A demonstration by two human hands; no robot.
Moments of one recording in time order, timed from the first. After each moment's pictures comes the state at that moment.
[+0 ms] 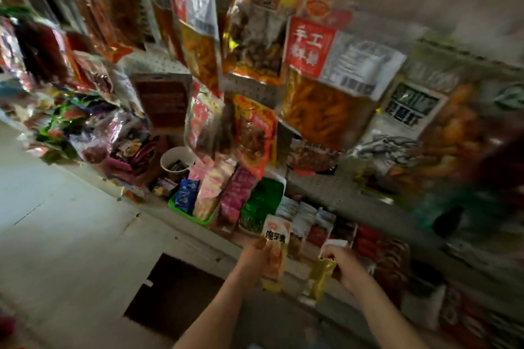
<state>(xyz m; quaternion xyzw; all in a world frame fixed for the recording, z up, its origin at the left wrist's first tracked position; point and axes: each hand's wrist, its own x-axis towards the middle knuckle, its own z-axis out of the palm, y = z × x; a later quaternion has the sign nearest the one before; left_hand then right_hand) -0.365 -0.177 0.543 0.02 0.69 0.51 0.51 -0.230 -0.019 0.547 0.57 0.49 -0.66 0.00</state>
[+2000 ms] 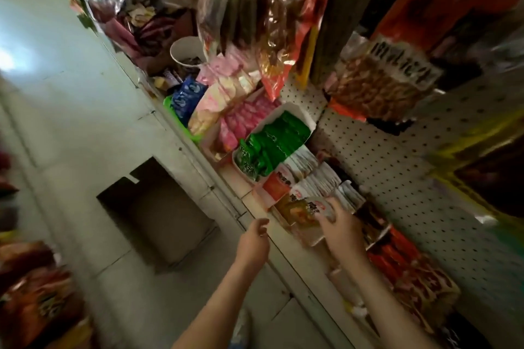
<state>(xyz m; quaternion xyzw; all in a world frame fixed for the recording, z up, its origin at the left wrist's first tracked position) -0.298 -0.080 0.345 -0.09 0.80 0.46 0.38 -0.263 0.080 0.396 0.33 0.87 -0.37 0.08</state>
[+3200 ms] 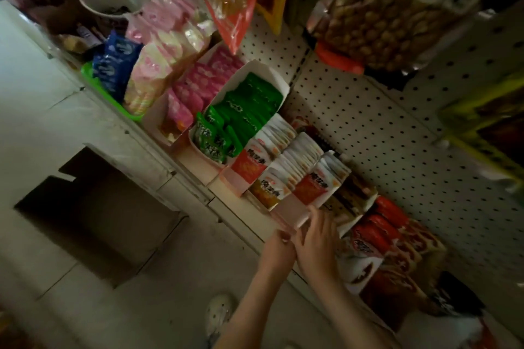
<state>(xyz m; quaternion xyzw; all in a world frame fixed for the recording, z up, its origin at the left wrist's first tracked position) -0.263 -0.012 0.272 -0.05 0.76 0.41 0.50 -0.221 0.062 0.269 0.31 0.94 -0.14 -0.03</state>
